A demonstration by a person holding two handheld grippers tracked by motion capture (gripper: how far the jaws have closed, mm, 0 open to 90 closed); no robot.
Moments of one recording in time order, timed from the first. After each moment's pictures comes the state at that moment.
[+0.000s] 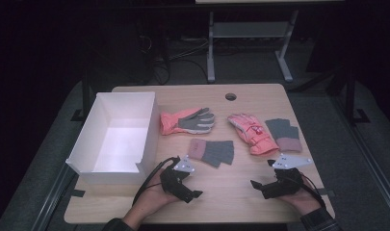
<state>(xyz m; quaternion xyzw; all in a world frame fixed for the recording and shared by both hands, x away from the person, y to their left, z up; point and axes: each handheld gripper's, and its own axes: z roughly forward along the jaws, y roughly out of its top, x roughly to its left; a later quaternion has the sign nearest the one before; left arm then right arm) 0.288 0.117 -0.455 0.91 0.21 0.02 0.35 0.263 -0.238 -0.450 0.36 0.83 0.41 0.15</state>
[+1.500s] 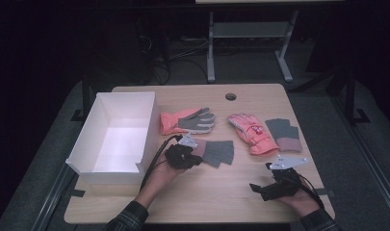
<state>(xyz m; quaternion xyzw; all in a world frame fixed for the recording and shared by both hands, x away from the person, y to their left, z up) 0.349 0.105 -0.434 0.90 0.24 0.04 0.35 0.263 -0.233 -0.454 0.36 0.84 0.39 0.12</state>
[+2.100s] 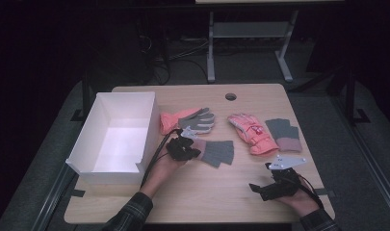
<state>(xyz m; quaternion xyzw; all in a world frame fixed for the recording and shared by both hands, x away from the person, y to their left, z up) 0.374 0.103 -0.441 0.90 0.27 0.06 0.34 0.263 -0.232 -0.455 0.36 0.84 0.39 0.12</state>
